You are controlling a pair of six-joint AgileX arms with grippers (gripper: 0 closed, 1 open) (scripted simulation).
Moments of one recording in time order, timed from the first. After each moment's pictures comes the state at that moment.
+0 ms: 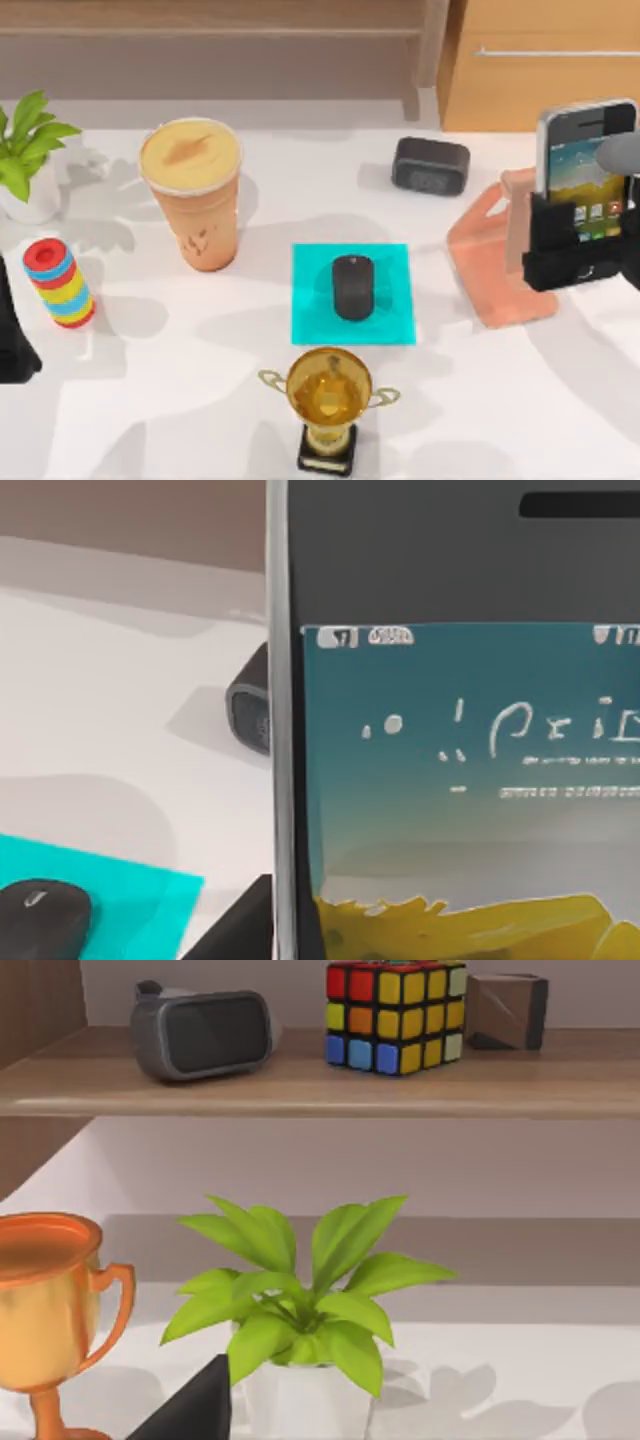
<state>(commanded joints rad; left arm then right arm) 0.00 0.00 0.00 0.00 0.00 0.00 0.55 1.02 0.53 0.02 0.30 0.15</state>
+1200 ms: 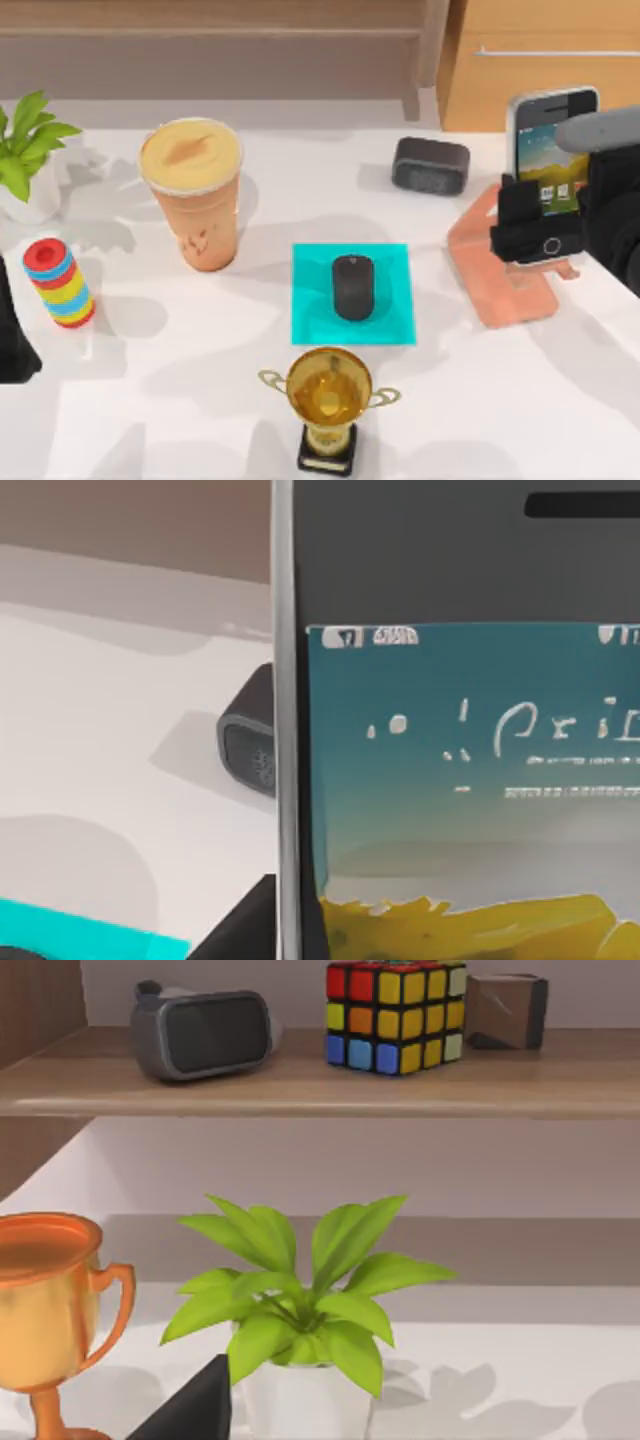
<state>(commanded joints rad) 0.00 0.00 0.00 0.00 0.00 0.00 0.49 1.27 0.58 0.24 0.25 0.12</state>
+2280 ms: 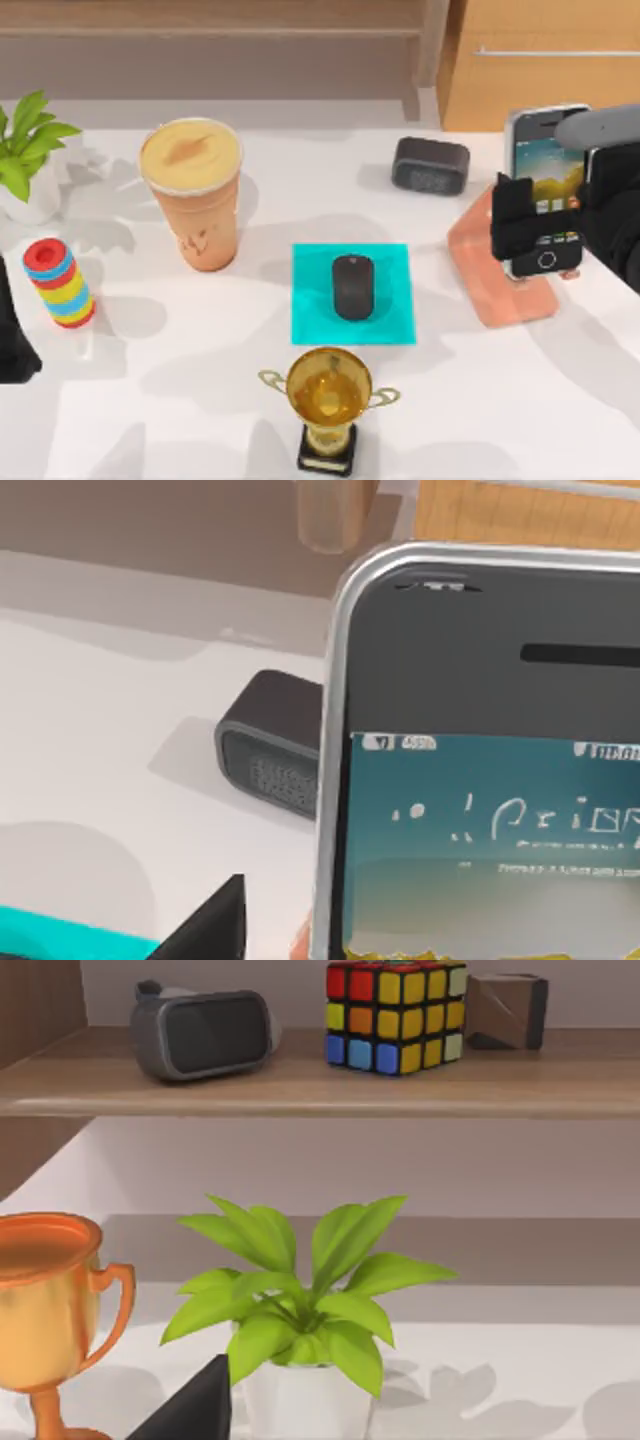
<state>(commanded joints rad) 0.00 0.00 0.00 0.00 0.00 0.00 0.49 1.27 0.58 0.24 0.25 0.12</state>
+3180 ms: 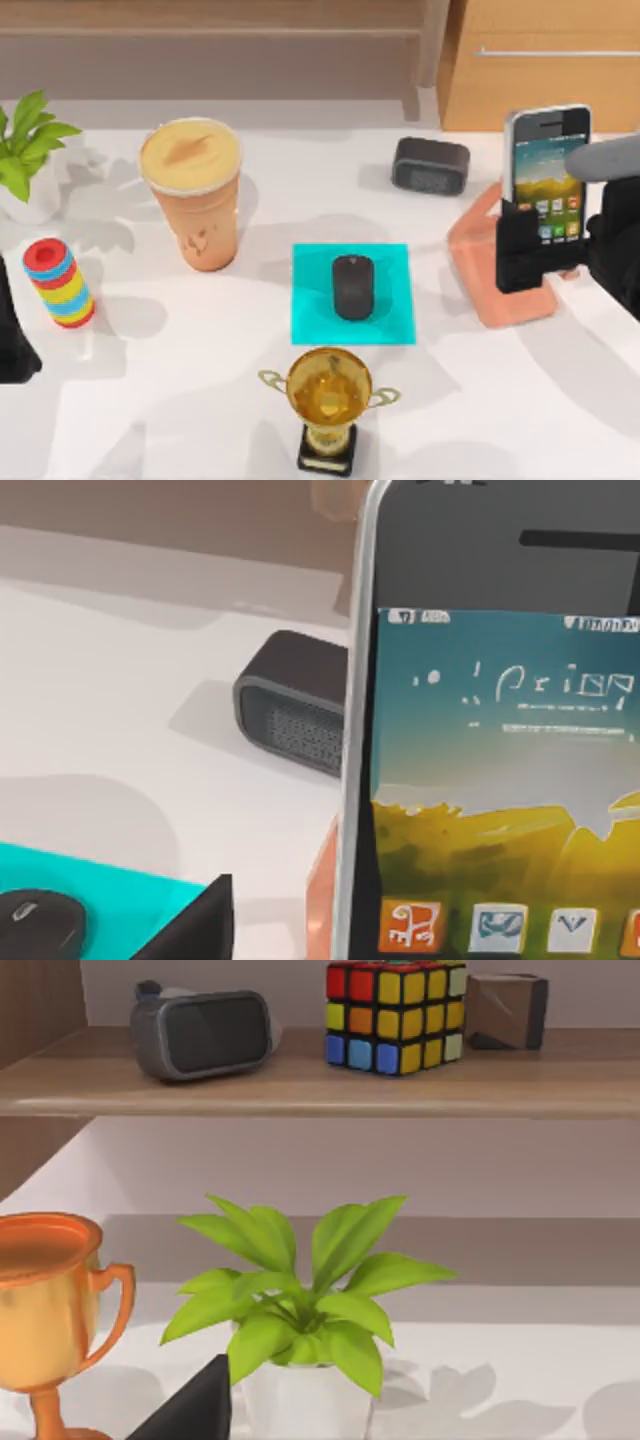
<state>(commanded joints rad) 0.00 0.00 0.00 0.00 0.00 0.00 0.56 1.14 0.50 0.17 0.31 0.15</state>
